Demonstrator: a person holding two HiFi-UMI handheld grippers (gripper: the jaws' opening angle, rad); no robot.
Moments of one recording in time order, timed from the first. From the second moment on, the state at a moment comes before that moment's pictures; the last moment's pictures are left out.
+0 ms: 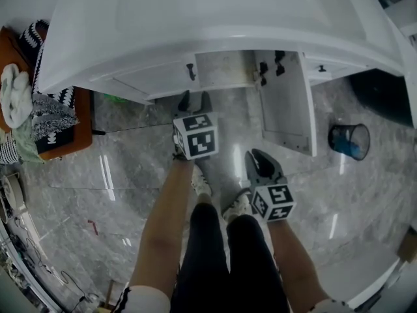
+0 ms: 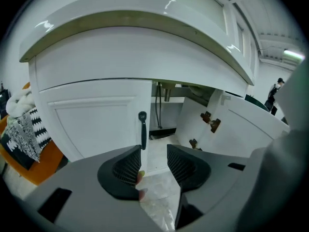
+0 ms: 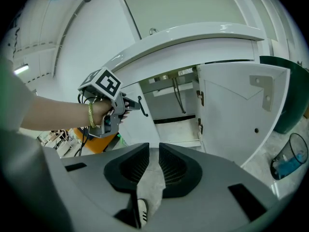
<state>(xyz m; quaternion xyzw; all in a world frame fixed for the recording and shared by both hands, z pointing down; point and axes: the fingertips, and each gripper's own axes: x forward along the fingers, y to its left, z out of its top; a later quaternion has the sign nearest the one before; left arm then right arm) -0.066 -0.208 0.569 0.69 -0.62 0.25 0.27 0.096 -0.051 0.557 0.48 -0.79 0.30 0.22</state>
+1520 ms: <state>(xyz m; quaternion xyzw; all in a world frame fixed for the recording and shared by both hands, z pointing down) -0.084 -0.269 0.578 0.67 -0.66 0.24 0.25 0.098 -0.063 0.571 0.49 -0.78 0.32 0.23</state>
